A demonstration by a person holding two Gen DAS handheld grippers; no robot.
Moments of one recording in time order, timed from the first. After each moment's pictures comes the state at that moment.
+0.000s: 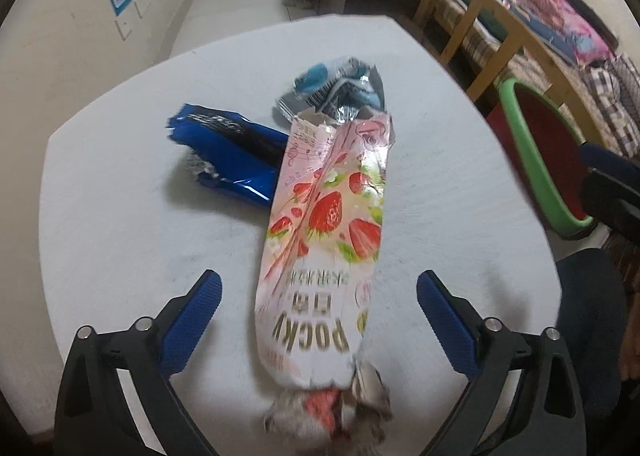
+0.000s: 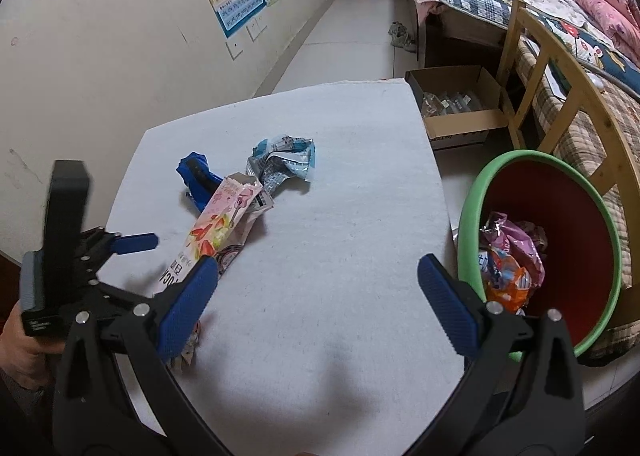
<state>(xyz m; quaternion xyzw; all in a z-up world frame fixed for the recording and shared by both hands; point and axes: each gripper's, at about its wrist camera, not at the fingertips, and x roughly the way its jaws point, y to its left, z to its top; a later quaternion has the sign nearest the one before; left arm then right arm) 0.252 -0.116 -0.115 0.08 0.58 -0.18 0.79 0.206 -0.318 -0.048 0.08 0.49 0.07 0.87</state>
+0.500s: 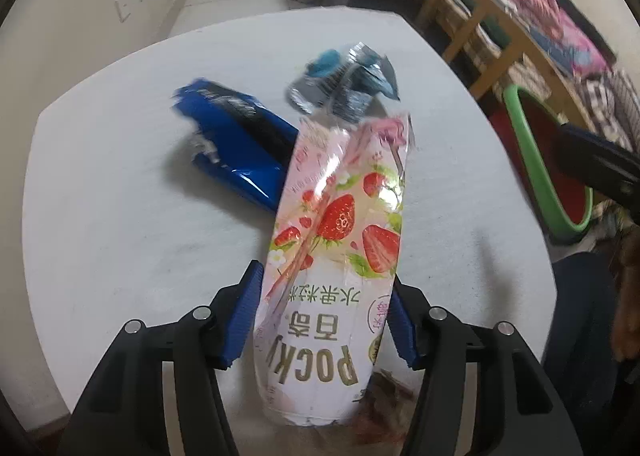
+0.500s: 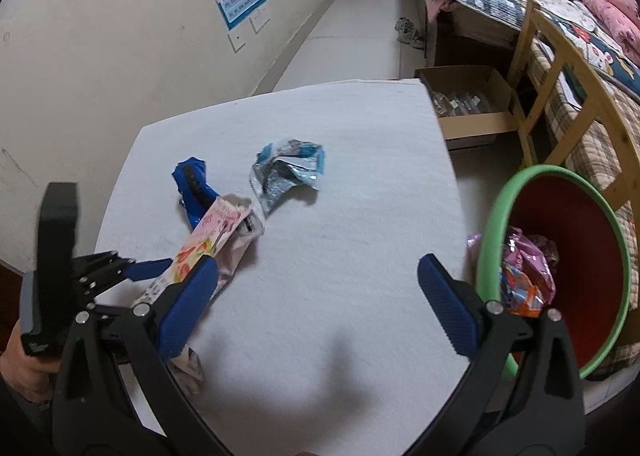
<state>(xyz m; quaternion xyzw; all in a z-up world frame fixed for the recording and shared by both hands) 0.250 -0.086 -0.119 0.03 0.58 -0.19 0.79 0.238 -0.299 -0.058 0.07 0.50 0.08 0.86</state>
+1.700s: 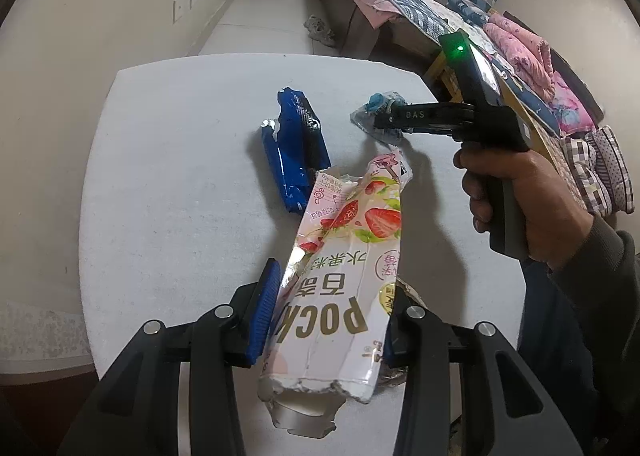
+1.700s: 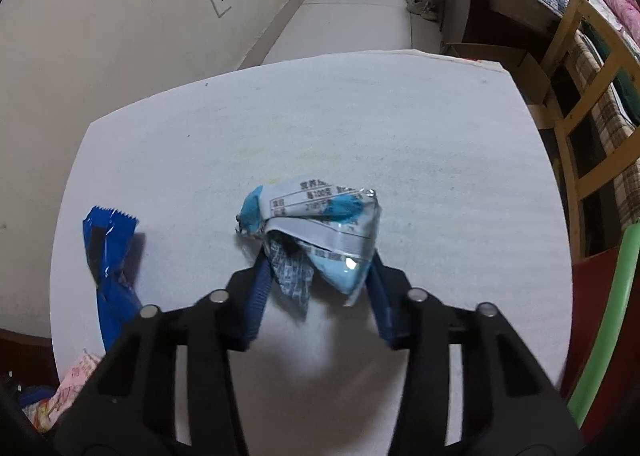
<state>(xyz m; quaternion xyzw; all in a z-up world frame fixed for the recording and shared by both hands) 0.196 0.010 -0.084 -0.05 0.53 -0.19 0.82 0.352 -0.243 -0.140 0.05 0.55 0.07 0.83</state>
